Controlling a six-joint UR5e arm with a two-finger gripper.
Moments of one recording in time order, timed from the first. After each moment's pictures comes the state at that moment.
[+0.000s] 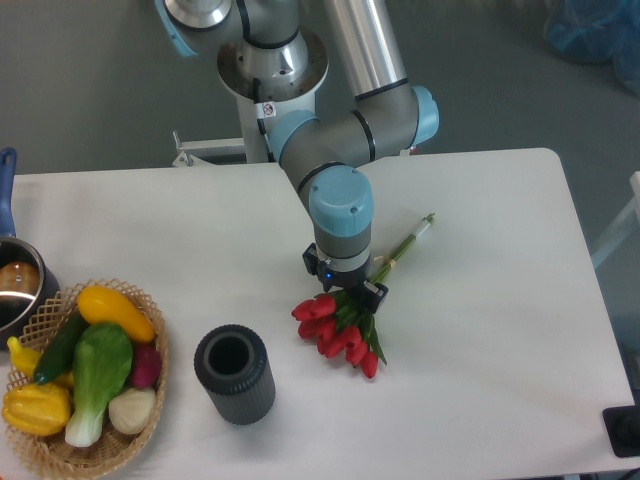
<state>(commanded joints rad) 2.43 -1.95 -1.85 -0.87 1.65 1.04</state>
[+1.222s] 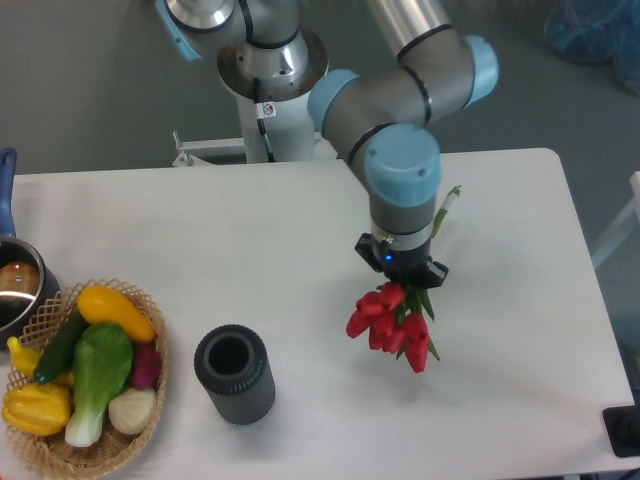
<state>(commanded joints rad) 2.54 -1.92 -1.51 -1.18 1.58 1.08</state>
